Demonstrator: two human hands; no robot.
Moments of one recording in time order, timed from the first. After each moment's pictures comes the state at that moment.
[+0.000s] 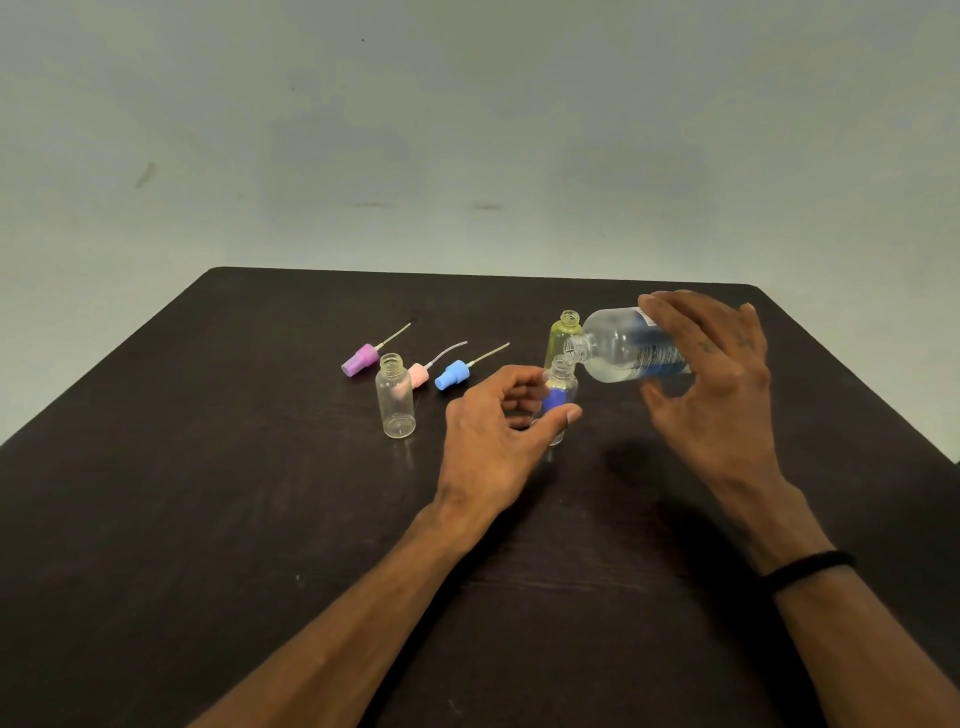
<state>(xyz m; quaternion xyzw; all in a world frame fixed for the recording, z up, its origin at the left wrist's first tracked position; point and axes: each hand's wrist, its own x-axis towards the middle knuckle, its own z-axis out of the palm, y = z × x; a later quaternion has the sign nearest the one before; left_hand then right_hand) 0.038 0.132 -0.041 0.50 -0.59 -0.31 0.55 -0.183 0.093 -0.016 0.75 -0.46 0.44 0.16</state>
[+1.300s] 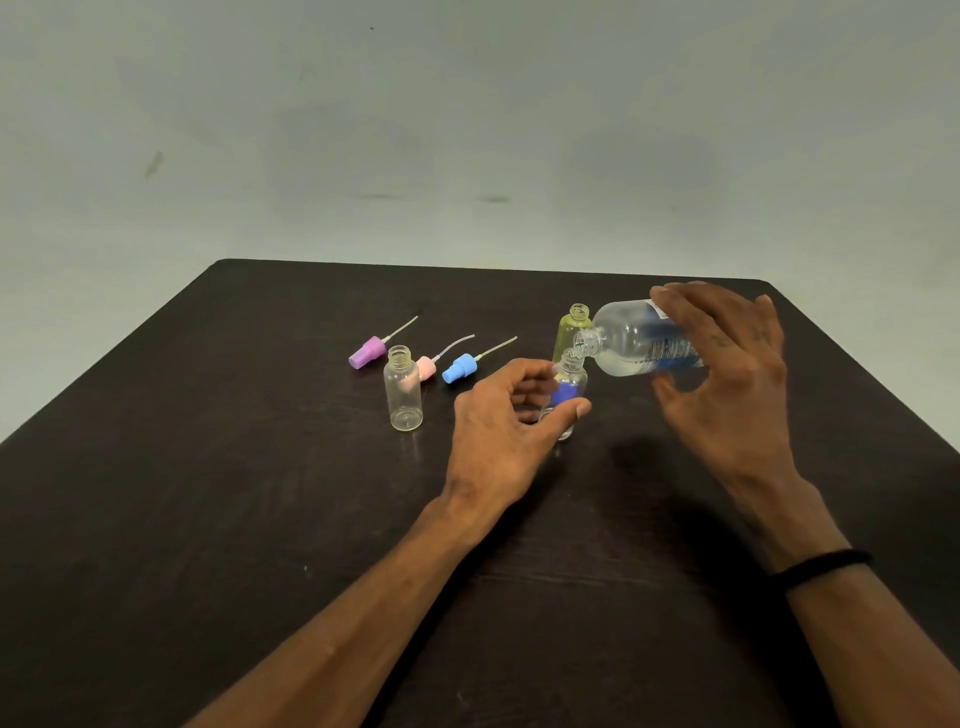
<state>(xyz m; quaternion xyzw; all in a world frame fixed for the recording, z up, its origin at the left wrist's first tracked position) 0.038 0.131 -0.041 0.50 -0.59 -0.31 0.56 -0.182 0.096 -0.012 0.75 -0.46 0.44 0.16</state>
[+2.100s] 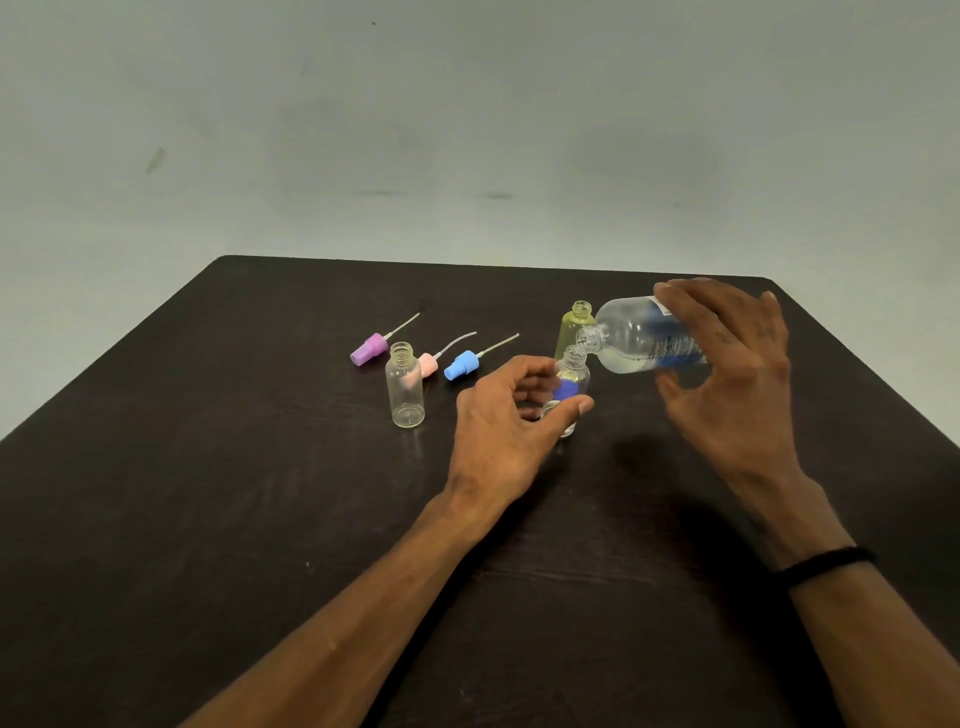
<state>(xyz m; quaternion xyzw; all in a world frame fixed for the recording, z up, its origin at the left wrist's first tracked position) 0.038 0.132 -0.042 0.50 -0.59 -0.31 0.56 -0.182 0.097 -0.011 0.75 -0.46 0.44 0.17</state>
